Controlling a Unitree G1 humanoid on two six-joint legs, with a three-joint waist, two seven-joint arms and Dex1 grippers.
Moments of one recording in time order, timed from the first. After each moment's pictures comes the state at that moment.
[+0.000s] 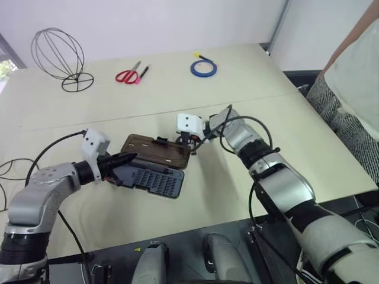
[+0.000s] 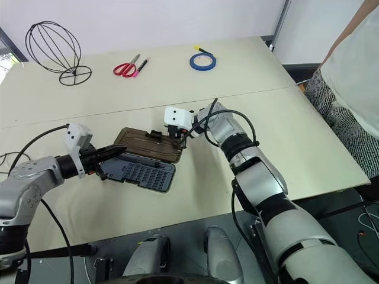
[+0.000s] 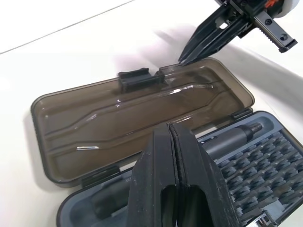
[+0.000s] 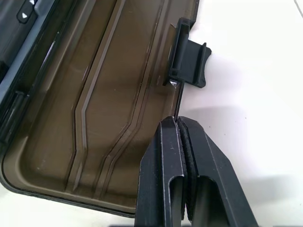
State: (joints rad) left arm -0.17 0.72 0.19 -0.23 -0.56 0.67 -0.80; right arm -1.16 -0.16 0.37 1.00 -0.27 0.03 1.08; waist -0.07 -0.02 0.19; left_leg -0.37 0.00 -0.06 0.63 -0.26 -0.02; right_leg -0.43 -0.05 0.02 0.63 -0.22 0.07
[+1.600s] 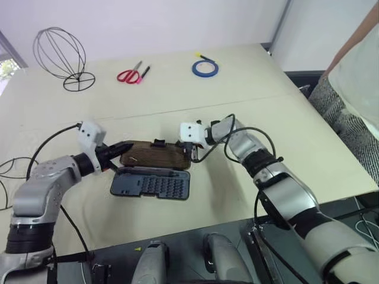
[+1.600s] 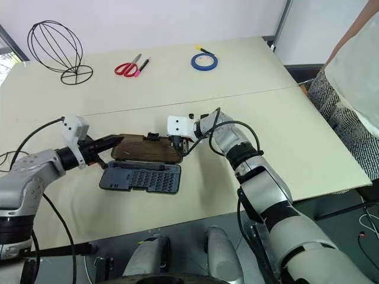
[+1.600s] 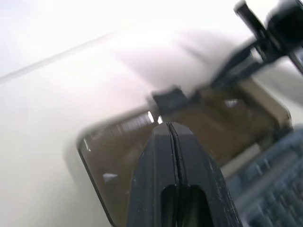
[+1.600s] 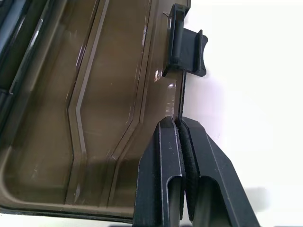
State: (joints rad) left arm -0.27 0.67 0.23 -0.14 -0.55 0.65 -0.74; right arm -1.04 -0.21 0.40 0.87 -0.28 -0.23 1.01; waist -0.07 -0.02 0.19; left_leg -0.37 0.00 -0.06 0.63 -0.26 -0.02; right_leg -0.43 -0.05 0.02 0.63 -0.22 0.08
